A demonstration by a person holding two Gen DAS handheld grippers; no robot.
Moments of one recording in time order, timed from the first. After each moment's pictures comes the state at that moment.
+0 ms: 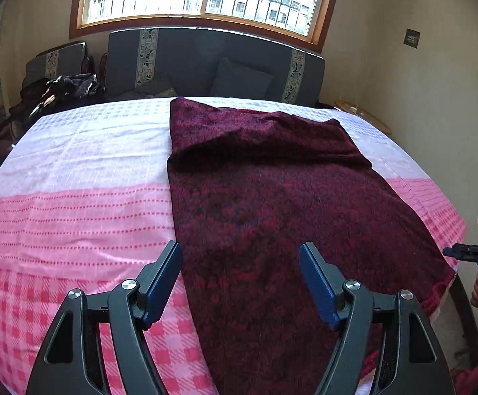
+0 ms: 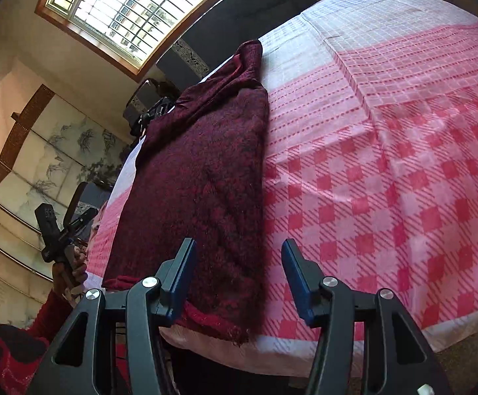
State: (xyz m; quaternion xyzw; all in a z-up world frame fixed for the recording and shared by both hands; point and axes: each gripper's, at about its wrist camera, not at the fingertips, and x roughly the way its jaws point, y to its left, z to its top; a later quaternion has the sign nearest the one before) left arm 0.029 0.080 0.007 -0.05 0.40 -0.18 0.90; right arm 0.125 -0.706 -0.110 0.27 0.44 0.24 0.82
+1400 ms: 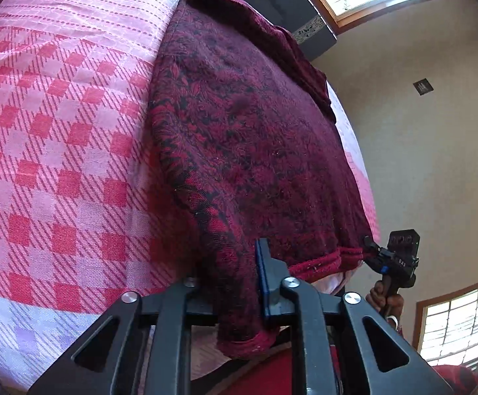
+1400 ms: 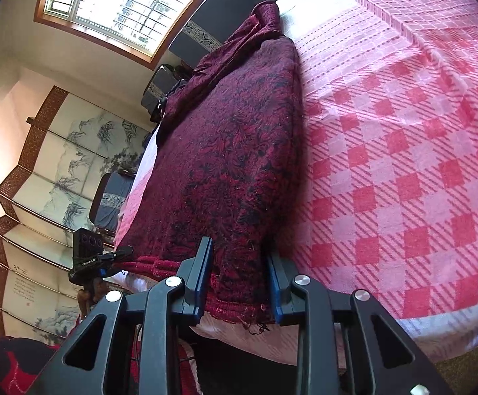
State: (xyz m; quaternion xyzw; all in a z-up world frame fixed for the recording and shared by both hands) left arm -0.040 0.092 -0.062 -0.28 0.54 -0.25 0.75; right arm 0.123 -0.660 -0.135 0.30 0.47 0.29 0.78
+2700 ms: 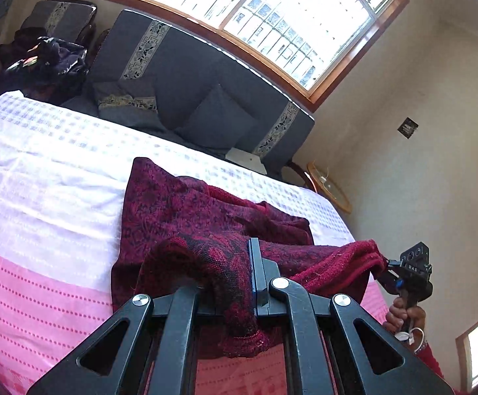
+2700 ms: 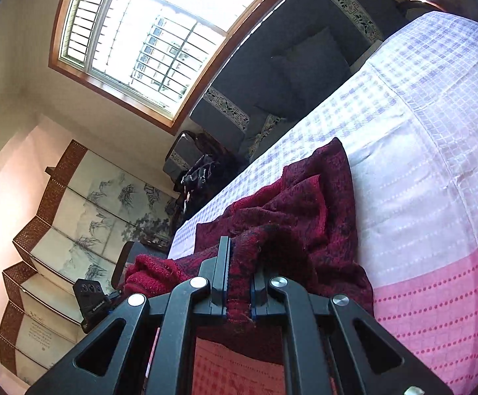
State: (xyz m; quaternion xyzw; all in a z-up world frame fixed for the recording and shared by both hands) left arm 0.186 0.083 0.086 -0.24 0.35 -0.22 0.88; right arm 0.377 -0.668 -0.014 0.37 0.36 0.29 0.80
